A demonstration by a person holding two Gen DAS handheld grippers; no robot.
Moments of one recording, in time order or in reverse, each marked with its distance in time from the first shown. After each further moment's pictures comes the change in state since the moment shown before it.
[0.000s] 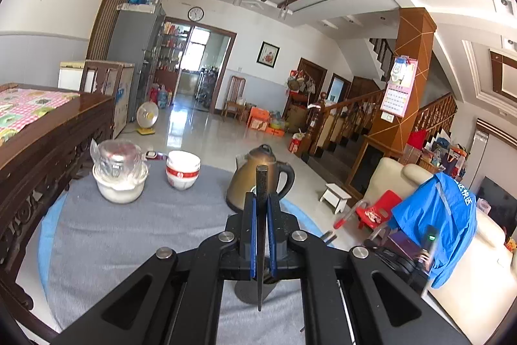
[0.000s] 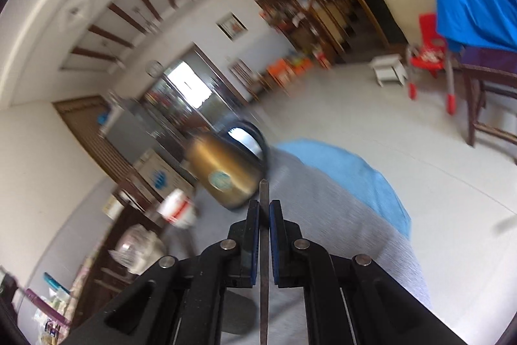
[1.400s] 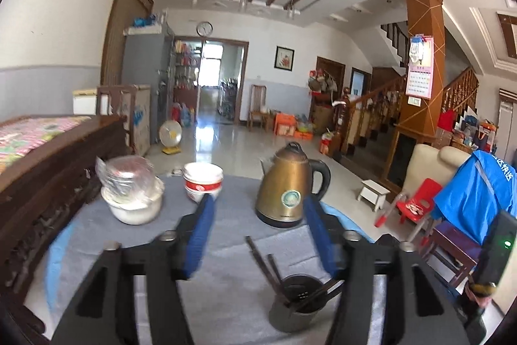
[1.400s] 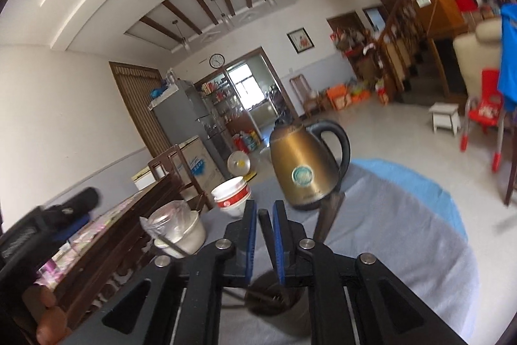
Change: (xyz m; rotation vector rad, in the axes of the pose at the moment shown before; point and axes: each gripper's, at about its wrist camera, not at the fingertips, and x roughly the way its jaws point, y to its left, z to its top) left arm 0.069 -0.006 -0.028 0.126 -0.047 0.161; right arm 0.014 0.113 -0.084 -0.245 -0.043 0.168
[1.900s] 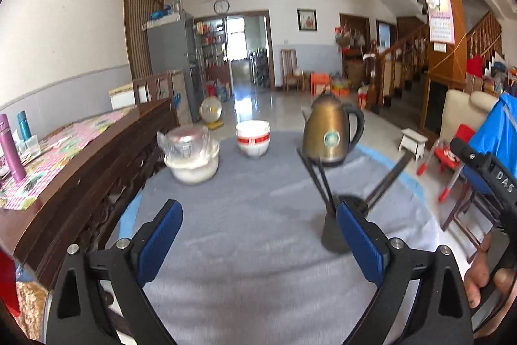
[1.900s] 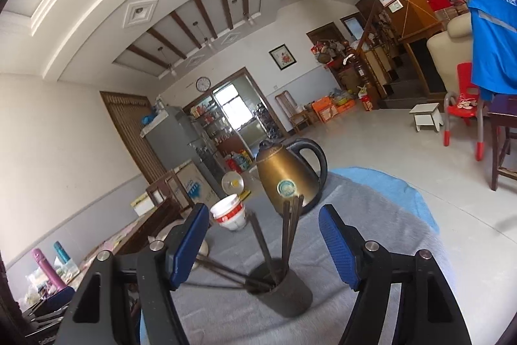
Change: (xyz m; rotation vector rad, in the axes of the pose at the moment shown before) left arm -0.077 0.004 -0.042 0.141 0.189 0.208; right arm -0.086 -0.009 0.001 0.065 -0.083 -0.044
